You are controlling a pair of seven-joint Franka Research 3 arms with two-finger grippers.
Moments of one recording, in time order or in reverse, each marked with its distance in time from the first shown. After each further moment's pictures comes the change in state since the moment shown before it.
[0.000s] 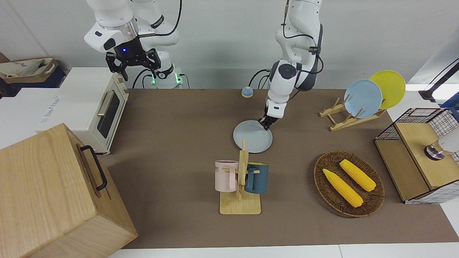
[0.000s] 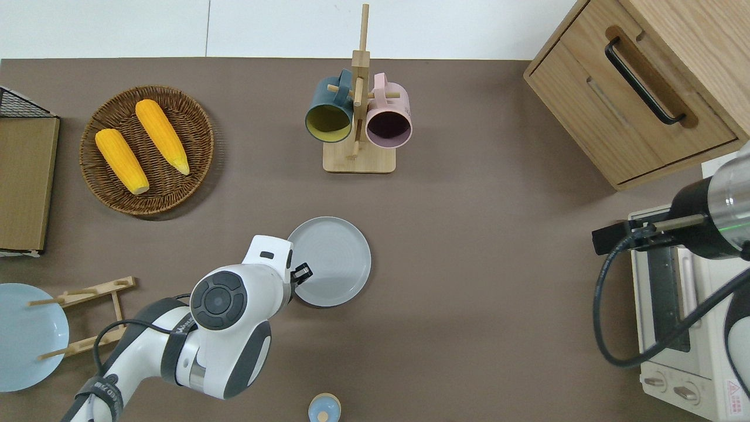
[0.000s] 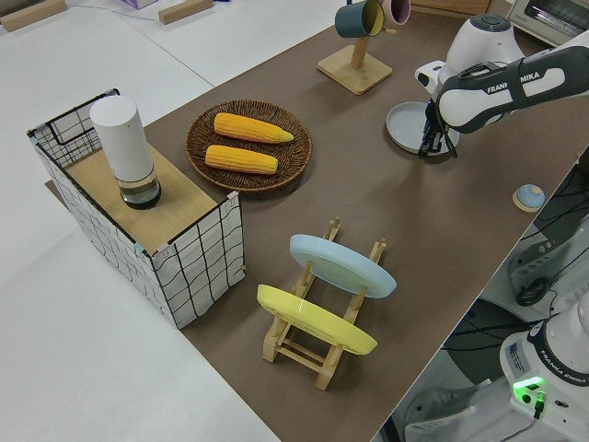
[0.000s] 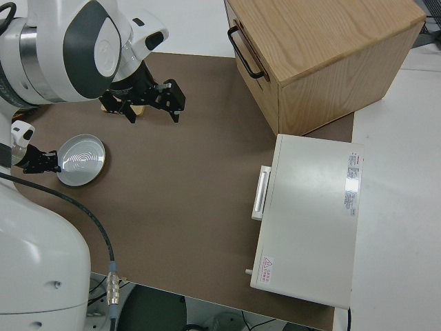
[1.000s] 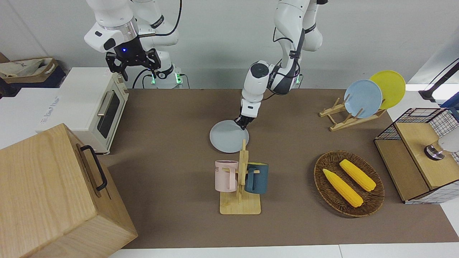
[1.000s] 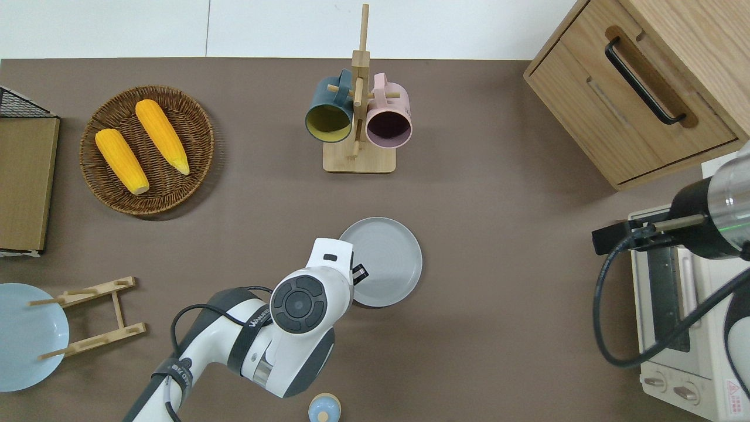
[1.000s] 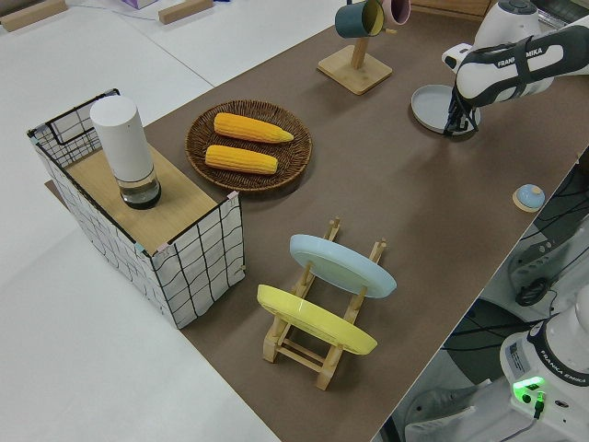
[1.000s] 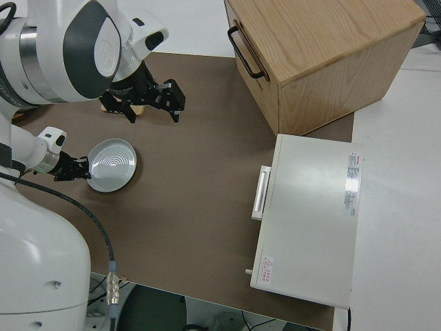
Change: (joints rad) left arm -0.078 0.117 -0.101 0.146 0.000 0.000 -0.216; right arm 0.000 0.000 0.000 0.000 0.000 0.000 0.000
